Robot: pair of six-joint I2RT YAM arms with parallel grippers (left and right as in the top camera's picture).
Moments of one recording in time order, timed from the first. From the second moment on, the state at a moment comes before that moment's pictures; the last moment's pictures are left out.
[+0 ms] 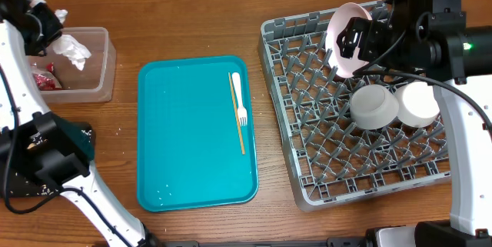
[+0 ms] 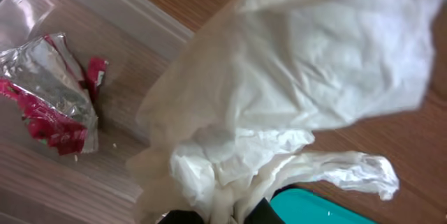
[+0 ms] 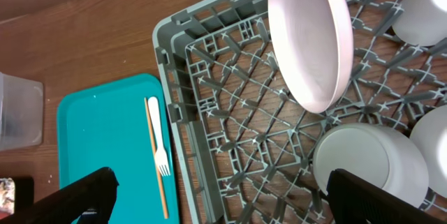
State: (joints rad) left arm 0.49 2.25 2.35 -1.17 0.23 -0.22; right arm 0.08 1.57 1.85 -1.25 -0.20 0.31
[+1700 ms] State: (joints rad) left arm 0.34 2.19 2.35 -1.30 0.40 -0.16; right arm 0.08 1.57 1.85 -1.25 -0.20 0.31
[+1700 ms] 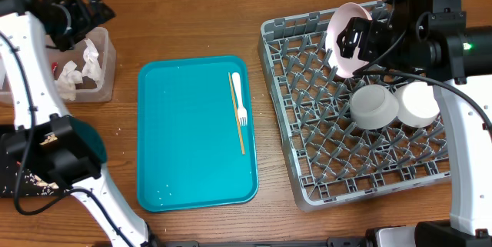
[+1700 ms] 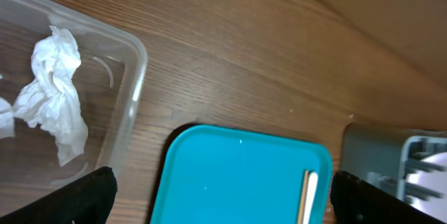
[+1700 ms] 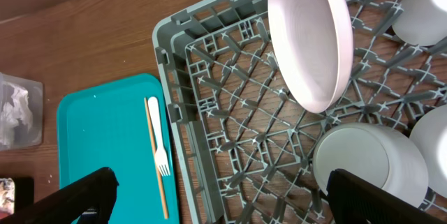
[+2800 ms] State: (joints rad) left arm 0.28 2.17 2.35 -1.27 -0.17 -0.26; right arm 0.37 1.66 1.85 -1.16 -0.28 0.34
